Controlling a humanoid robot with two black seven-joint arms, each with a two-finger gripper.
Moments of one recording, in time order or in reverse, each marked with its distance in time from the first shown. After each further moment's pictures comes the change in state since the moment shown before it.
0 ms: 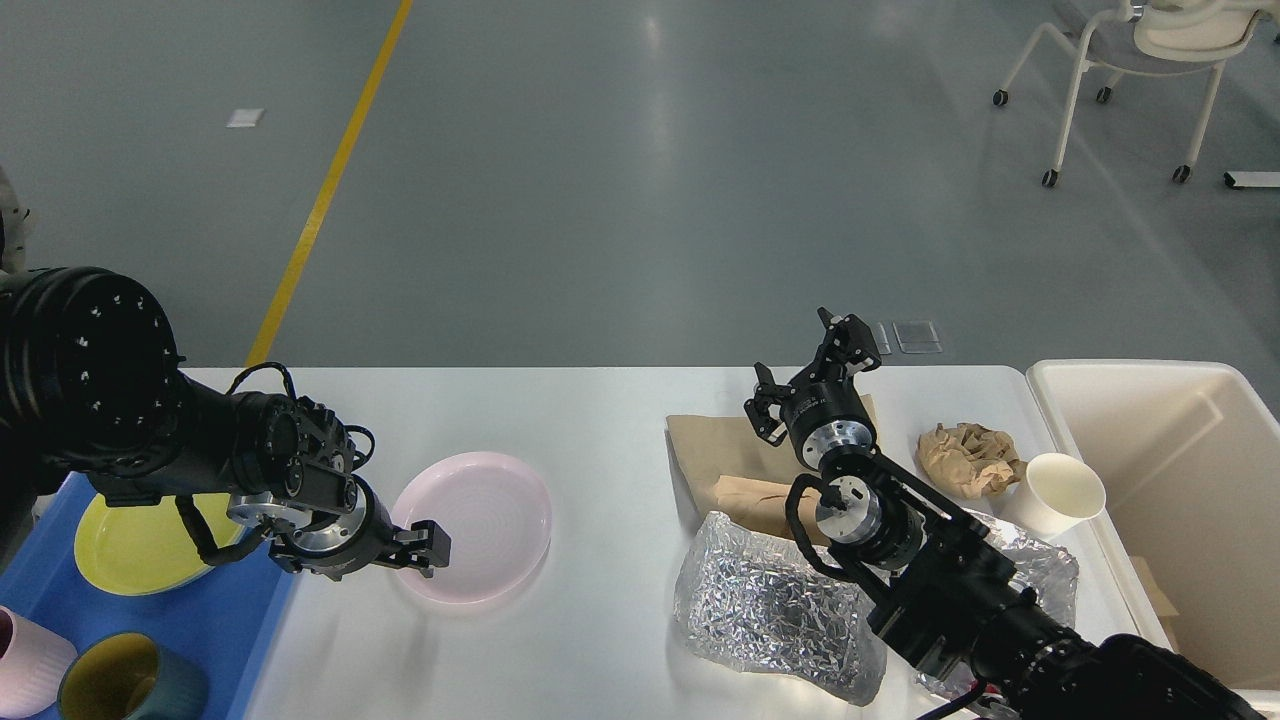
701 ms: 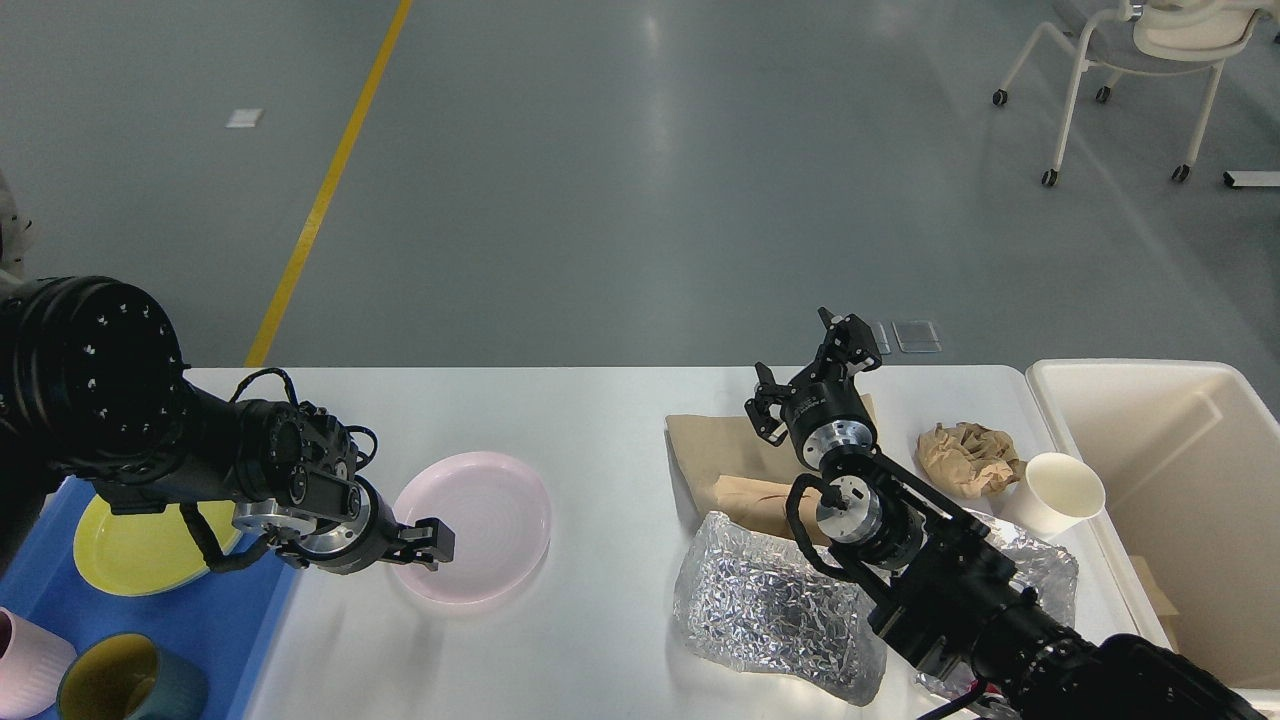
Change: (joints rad) left arm 0.053 -0.005 -0.022 0.011 -0.004 0.138 -0.002; right arm 0.000 -0.001 0.000 0.000 0.000 0.000 0.000
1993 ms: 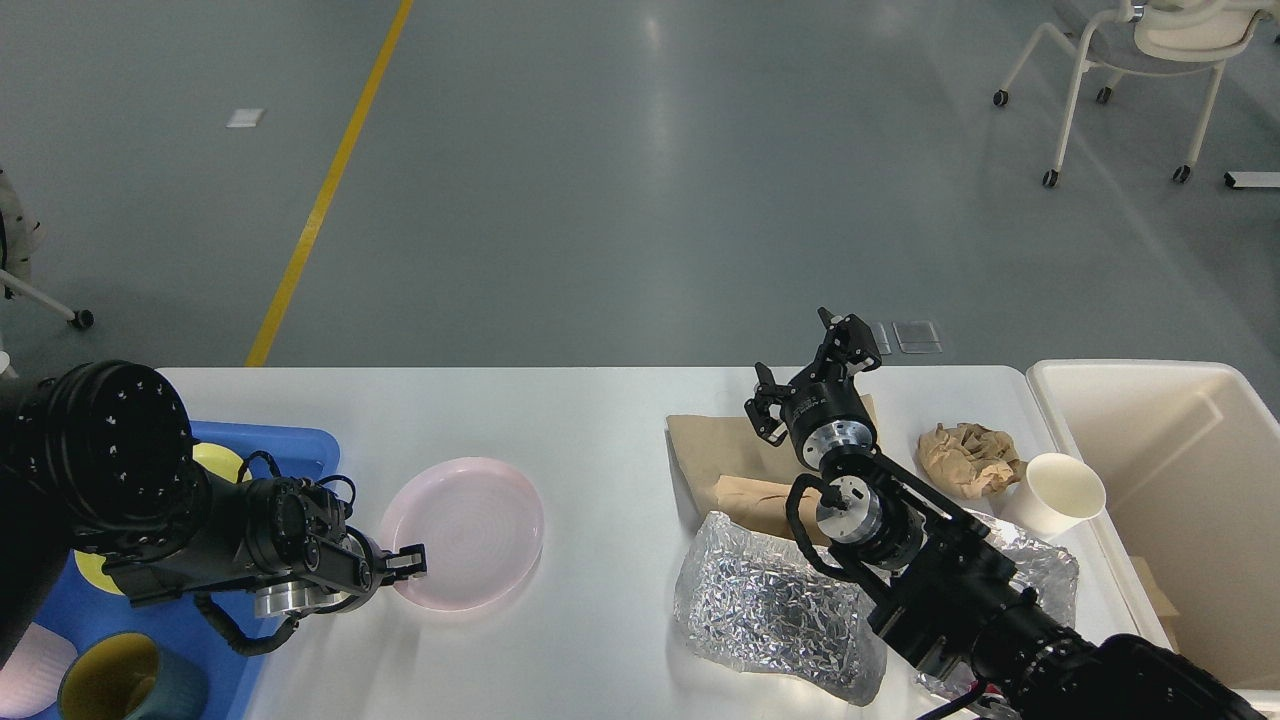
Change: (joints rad) left arm 0.163 0.014 -0.067 0.042 -0.057 0.251 0.128; right arm 0.000 0.000 0.000 0.000 0.000 0.000 0.000
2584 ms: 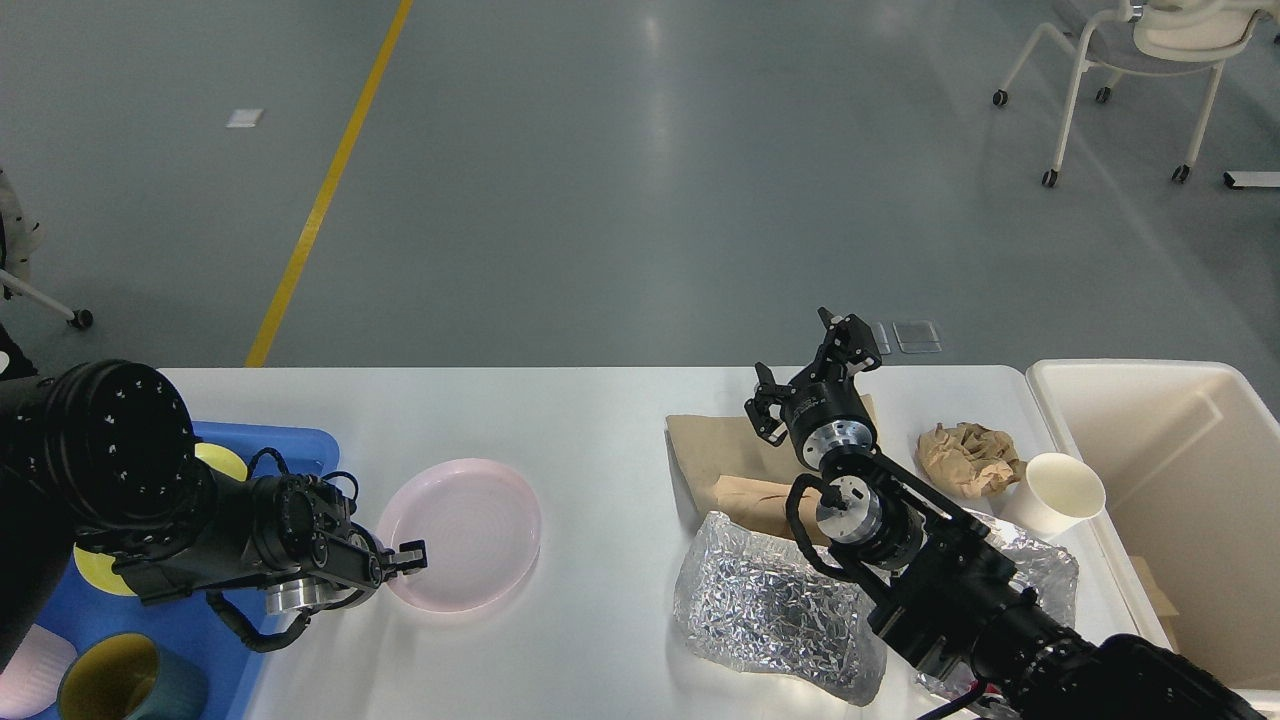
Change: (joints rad) left arm 0.003 -0.004 -0.029 0.013 0.000 0.019 0.057; right arm 0.000 0.000 0.000 0.000 0.000 0.000 0.000
